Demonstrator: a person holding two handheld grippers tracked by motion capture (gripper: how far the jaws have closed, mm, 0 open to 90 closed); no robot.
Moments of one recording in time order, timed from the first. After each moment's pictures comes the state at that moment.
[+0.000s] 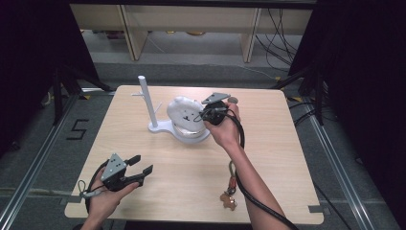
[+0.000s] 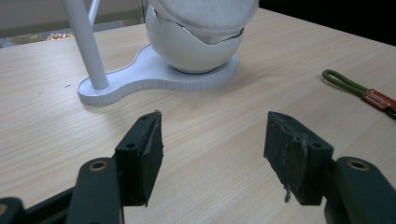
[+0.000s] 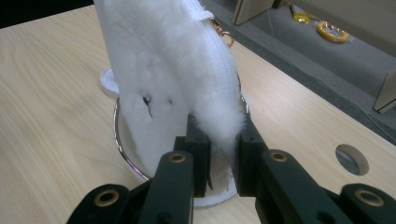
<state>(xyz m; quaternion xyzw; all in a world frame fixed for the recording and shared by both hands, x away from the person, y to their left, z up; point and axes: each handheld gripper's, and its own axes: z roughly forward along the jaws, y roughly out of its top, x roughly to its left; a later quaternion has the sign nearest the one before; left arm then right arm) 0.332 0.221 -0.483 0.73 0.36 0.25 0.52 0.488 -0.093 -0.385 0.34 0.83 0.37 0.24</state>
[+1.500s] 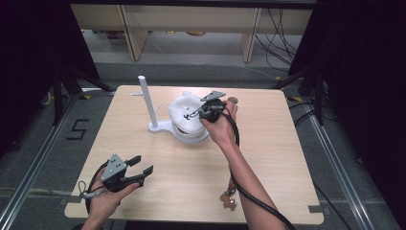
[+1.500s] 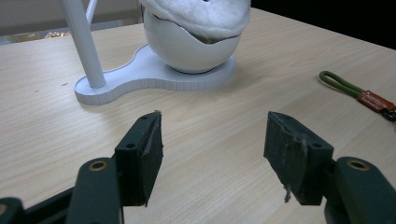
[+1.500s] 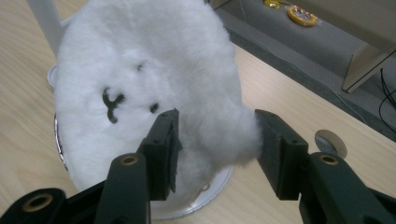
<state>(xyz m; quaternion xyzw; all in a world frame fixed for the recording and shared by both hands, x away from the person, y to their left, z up) 0.331 0.220 -0.484 0.73 0.36 0.24 0.53 0.507 -0.087 -0.398 0.38 0.82 0.34 0.27</state>
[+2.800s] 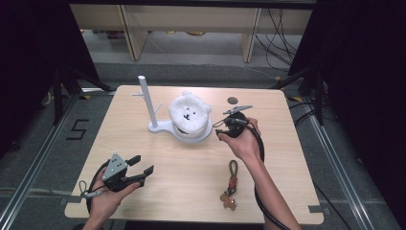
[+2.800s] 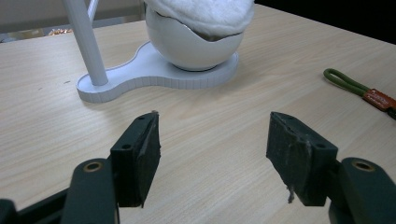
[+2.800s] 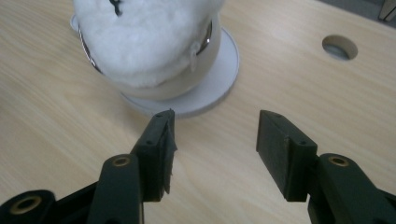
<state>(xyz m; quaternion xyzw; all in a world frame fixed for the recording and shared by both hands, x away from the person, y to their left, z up) 0.331 0.217 -0.484 0.73 0.37 0.24 0.52 0.452 -0.149 -0.399 0.46 0.81 0.31 0.17</state>
